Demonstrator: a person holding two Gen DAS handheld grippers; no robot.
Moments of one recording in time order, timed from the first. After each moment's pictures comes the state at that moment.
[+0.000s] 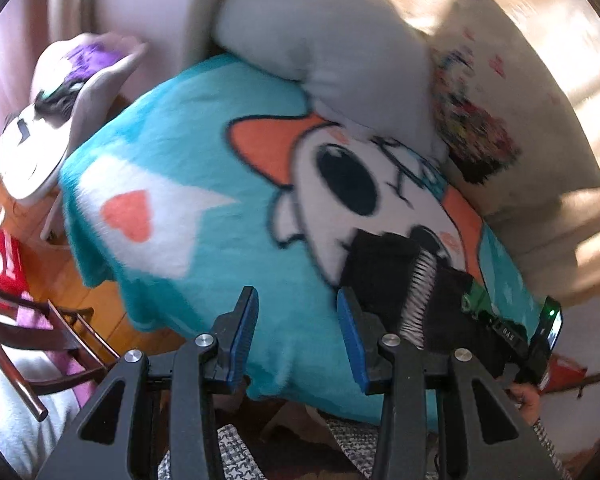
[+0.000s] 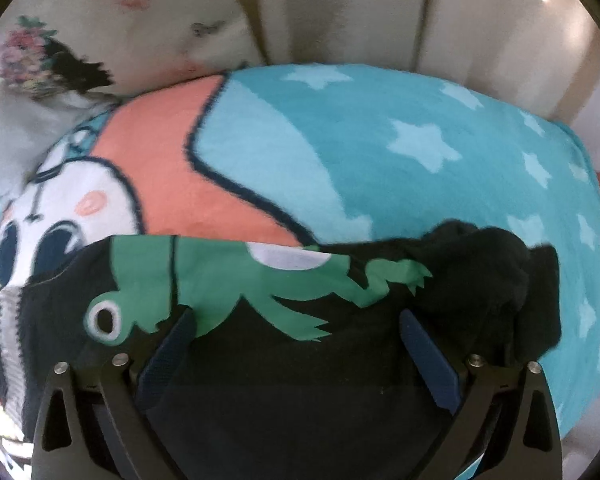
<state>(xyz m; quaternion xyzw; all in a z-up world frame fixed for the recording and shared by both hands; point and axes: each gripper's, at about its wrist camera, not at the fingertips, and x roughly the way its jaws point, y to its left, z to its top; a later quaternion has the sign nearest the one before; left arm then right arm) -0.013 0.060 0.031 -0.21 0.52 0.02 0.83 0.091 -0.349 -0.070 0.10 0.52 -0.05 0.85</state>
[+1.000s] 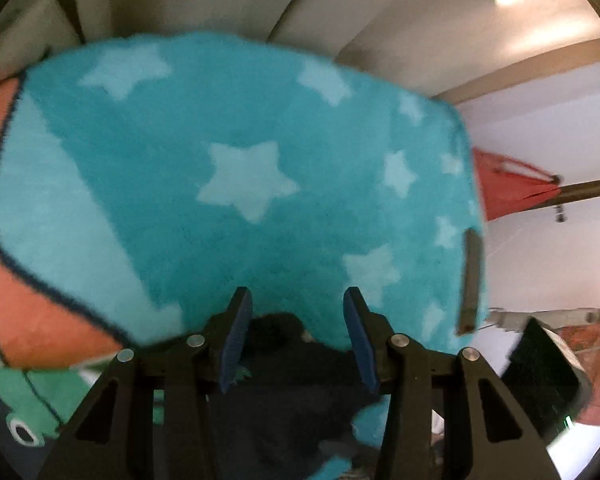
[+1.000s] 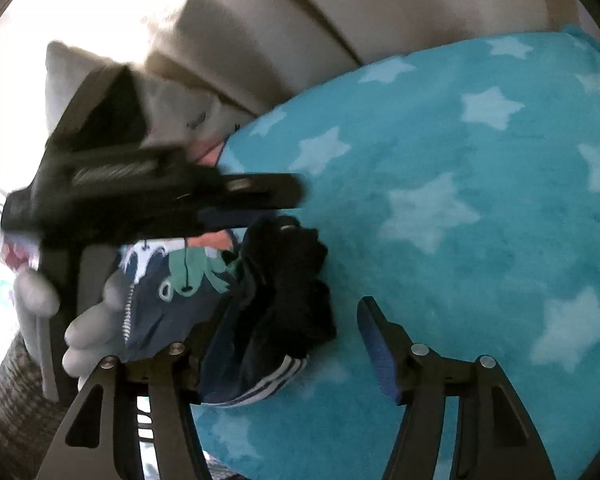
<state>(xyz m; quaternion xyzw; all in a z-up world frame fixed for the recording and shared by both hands) 0.151 -0.430 -0.076 -0.02 0.68 -0.33 0.66 0.033 -0.512 -0.074 0.27 0.48 0.12 0.82</state>
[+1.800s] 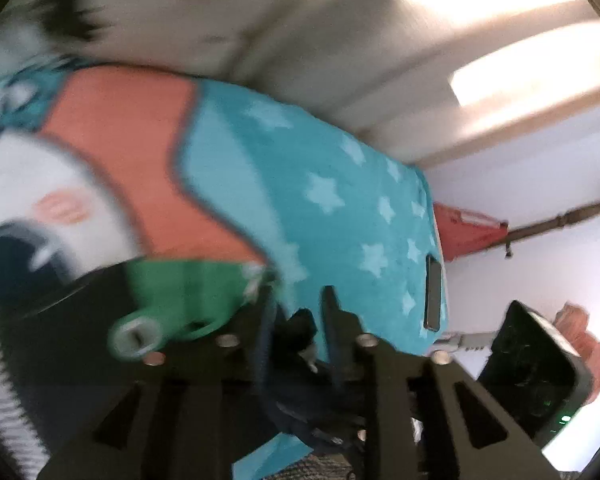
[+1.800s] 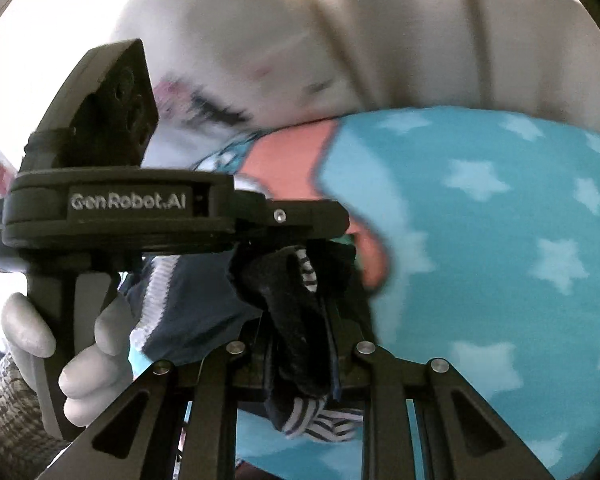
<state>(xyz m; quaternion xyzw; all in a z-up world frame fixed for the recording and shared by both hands) 0.130 -0.246 -0.024 -0.17 0.60 -0.34 0.71 0.048 -0.347 -0.018 0.15 0.49 0.16 0.85</state>
